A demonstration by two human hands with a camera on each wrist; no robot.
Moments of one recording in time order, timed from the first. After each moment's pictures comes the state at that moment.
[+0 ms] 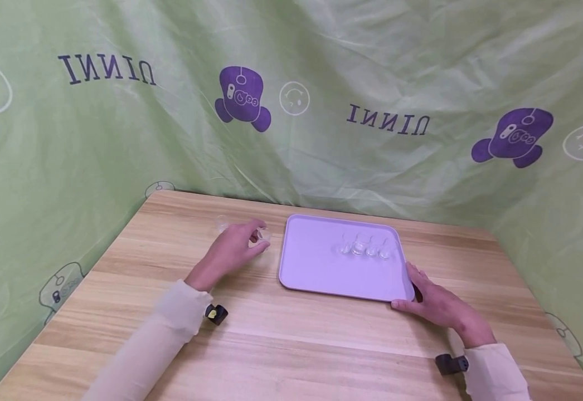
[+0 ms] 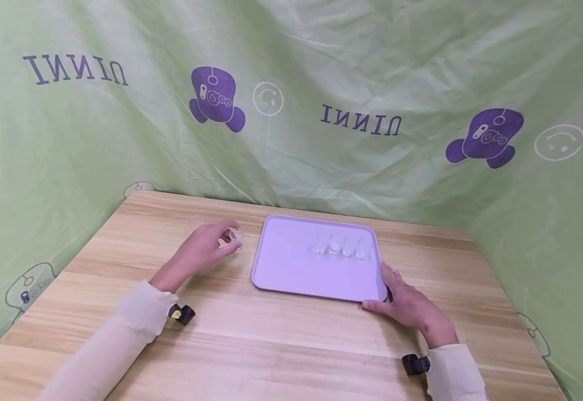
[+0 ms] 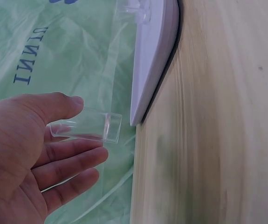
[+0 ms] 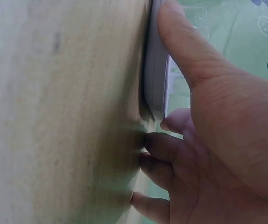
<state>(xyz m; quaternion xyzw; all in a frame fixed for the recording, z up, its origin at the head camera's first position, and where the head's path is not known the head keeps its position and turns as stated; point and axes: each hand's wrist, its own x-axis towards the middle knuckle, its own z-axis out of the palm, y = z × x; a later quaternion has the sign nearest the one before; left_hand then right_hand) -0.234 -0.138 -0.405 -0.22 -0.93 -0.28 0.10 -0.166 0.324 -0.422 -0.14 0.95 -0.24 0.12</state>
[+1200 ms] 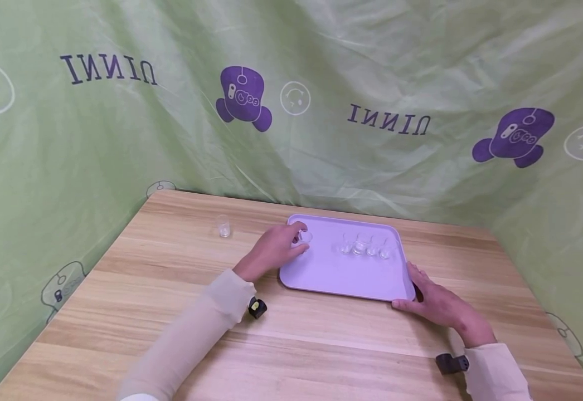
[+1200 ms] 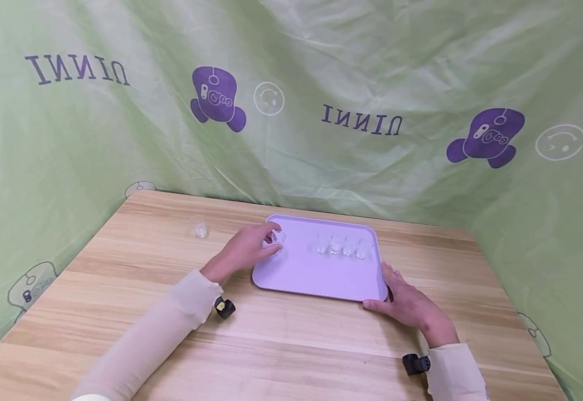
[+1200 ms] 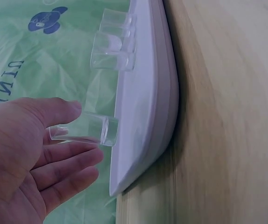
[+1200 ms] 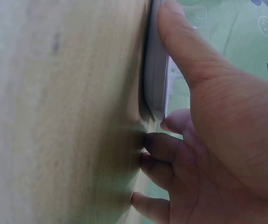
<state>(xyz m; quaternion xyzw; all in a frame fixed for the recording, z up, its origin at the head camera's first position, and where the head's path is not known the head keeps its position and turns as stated) -0.255 -0.058 -0.414 -0.27 -0.93 -0.25 0.08 -0.167 0.325 -0.423 -0.13 0.96 -0.23 0.12</state>
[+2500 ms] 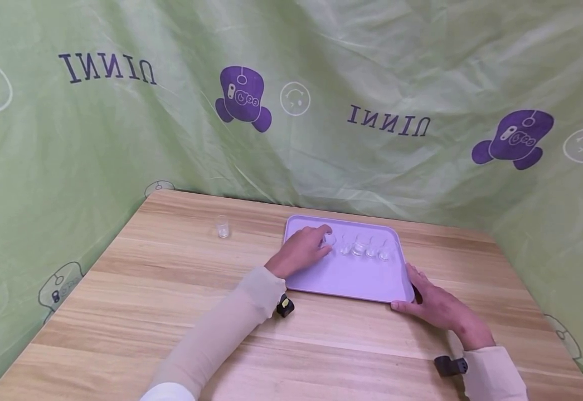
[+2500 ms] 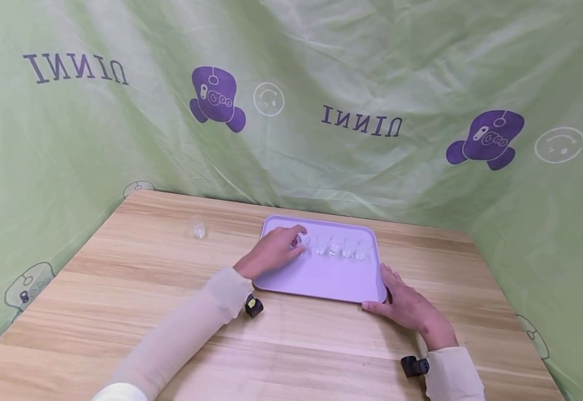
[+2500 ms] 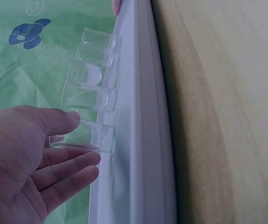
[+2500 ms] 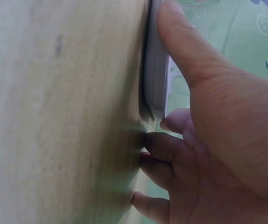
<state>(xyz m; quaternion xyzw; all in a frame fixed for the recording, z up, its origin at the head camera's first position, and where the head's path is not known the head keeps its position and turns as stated) -0.269 -0.001 -0.422 -0.28 -0.92 -0.26 0.04 -0.165 0.324 -0.423 -0.14 0.95 -0.24 0.11</state>
